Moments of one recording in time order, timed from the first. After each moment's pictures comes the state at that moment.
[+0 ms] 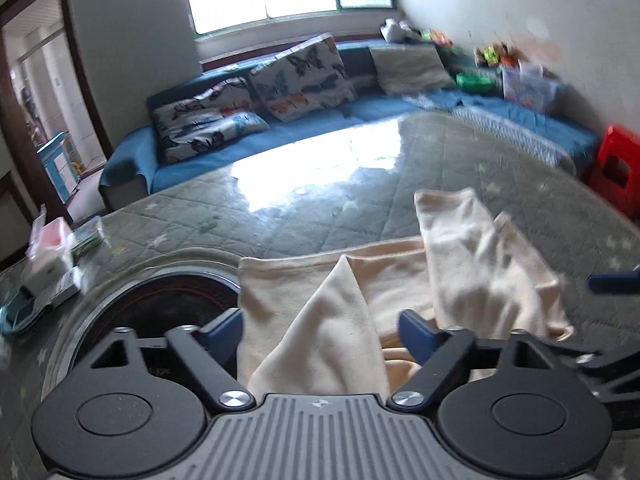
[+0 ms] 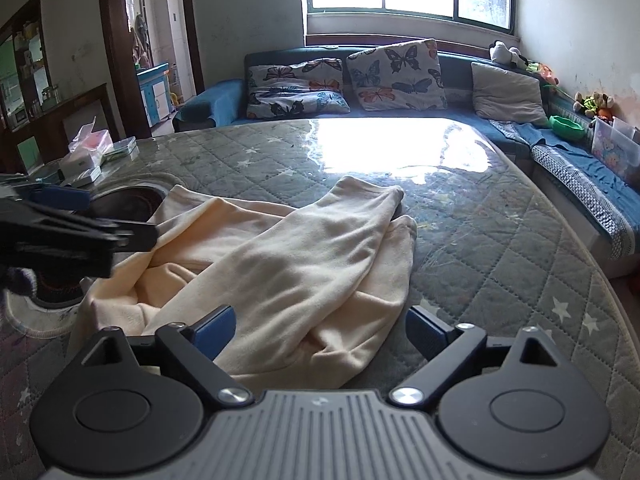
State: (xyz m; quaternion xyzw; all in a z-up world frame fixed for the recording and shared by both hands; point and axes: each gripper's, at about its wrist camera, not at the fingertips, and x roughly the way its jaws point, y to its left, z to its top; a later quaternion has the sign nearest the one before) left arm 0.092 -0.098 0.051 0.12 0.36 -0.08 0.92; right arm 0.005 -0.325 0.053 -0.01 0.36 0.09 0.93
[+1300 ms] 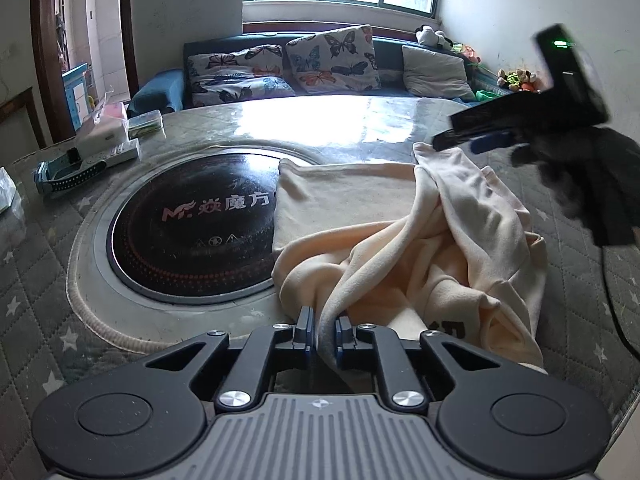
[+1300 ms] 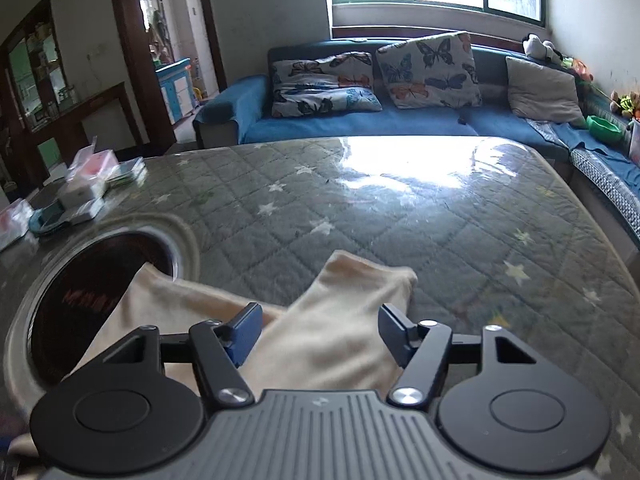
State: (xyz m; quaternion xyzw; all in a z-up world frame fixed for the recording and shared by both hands) left arm -0.033 -0.005 0.034 0.00 0.38 -0.07 0.92; right arm 0.132 -0.290 0.063 0.01 0.38 0.13 0.92
